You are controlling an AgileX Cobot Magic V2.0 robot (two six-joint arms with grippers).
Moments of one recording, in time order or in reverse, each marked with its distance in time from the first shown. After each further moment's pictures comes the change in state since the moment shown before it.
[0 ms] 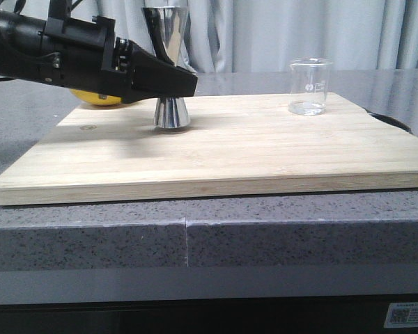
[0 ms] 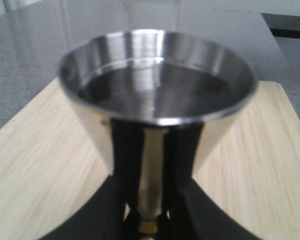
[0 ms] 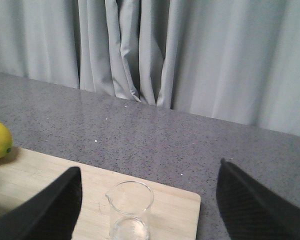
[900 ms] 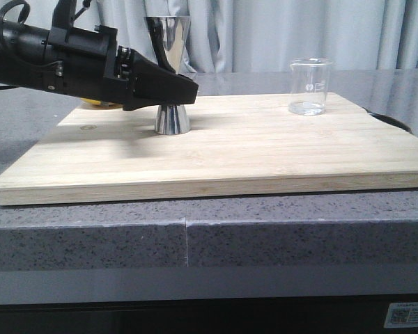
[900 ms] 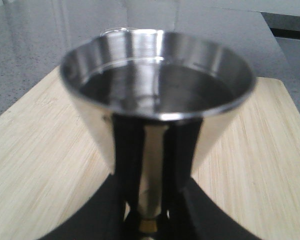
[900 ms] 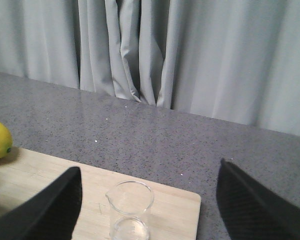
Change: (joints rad) left arm 0.000 0.020 -0.002 -0.004 0.006 0.000; right arm 0.000 0.000 0.000 0.000 0.000 0.000
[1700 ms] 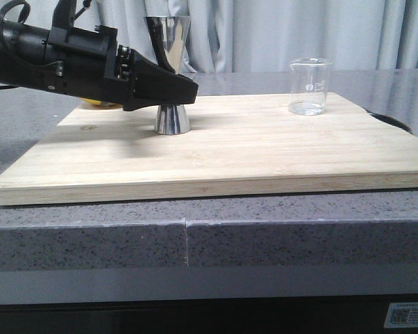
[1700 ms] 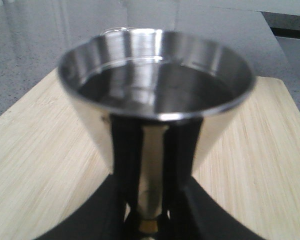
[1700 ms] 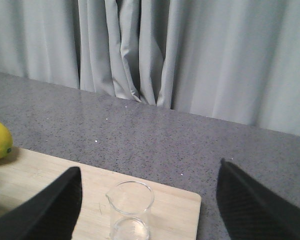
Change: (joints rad) left arm 0.000 0.000 -0.002 0.001 0.000 0.000; right arm 0.000 0.000 0.000 0.000 0.000 0.002
